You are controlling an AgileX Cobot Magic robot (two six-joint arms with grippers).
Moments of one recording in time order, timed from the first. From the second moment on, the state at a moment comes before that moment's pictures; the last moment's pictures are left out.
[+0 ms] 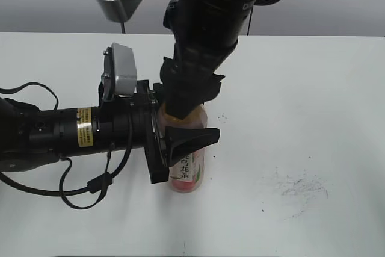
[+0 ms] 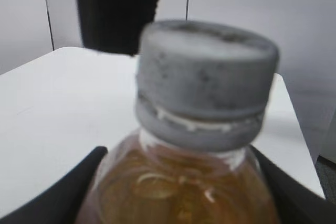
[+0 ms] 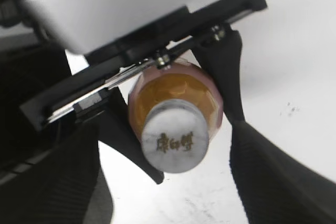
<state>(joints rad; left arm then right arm) -0.45 1.96 -0.69 0.99 -1.23 -0.35 0.79 1.82 -1.66 0.18 1.22 -0.76</state>
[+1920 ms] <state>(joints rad) -0.45 1.96 -0.69 0.98 -1.22 -0.35 0.79 1.82 -1.66 0.16 1.20 -1.22</state>
